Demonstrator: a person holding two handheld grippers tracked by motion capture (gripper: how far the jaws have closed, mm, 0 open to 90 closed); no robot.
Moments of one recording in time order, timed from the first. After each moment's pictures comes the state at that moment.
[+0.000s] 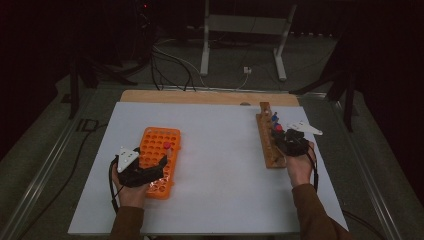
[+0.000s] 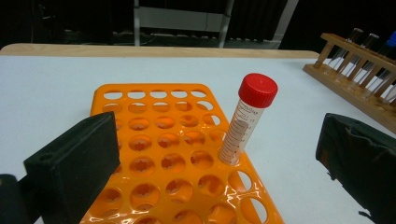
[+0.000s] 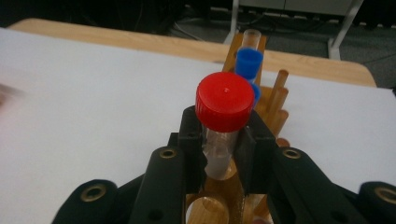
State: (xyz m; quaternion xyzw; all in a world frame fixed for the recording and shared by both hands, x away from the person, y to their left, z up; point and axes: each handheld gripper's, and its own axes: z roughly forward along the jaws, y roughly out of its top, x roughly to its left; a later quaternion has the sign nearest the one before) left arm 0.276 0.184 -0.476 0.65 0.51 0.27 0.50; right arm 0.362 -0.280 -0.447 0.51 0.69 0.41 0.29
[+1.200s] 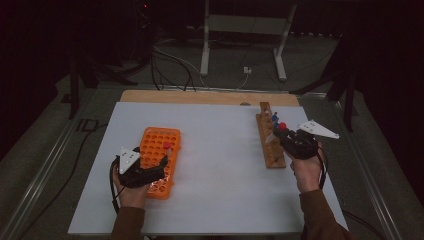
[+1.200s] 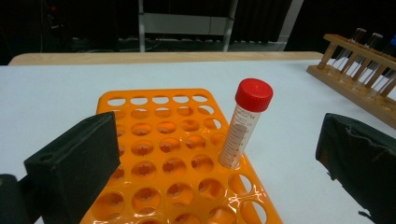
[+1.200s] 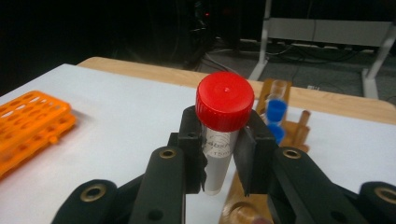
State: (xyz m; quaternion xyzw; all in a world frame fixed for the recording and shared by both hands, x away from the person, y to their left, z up) left arm 0.272 0.180 -0.472 0.65 0.50 0.29 0.49; right arm 0.331 -0.281 -0.413 0.47 0.69 0.49 0.27
